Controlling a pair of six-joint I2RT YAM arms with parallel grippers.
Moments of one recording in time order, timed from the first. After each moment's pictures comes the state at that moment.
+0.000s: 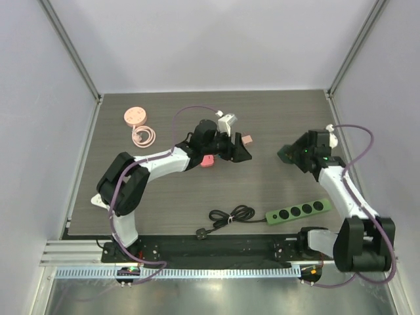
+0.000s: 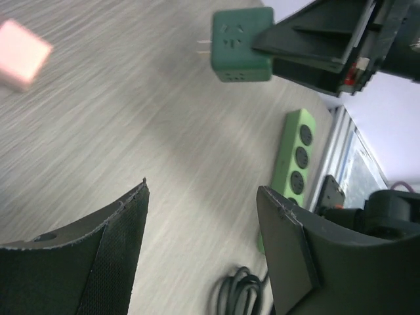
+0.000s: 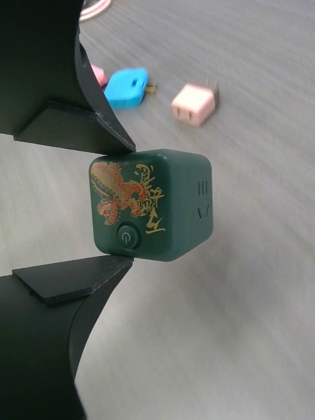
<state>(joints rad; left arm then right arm) -0.73 1.84 1.21 0.25 0.48 -0.51 -0.03 1.14 0.78 -0.44 0.06 0.81</state>
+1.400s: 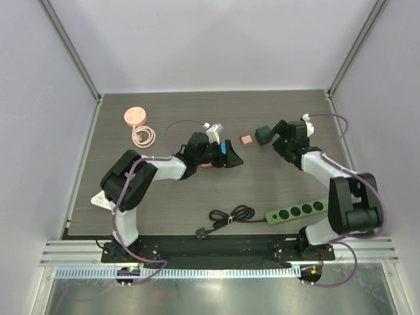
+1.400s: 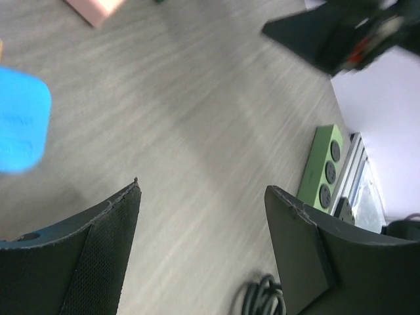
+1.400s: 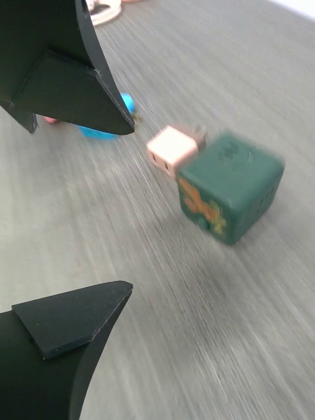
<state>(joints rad) -0.67 1.93 1.02 0.55 0.44 -0.68 0.13 1.57 0.82 0.07 0.04 0.84</state>
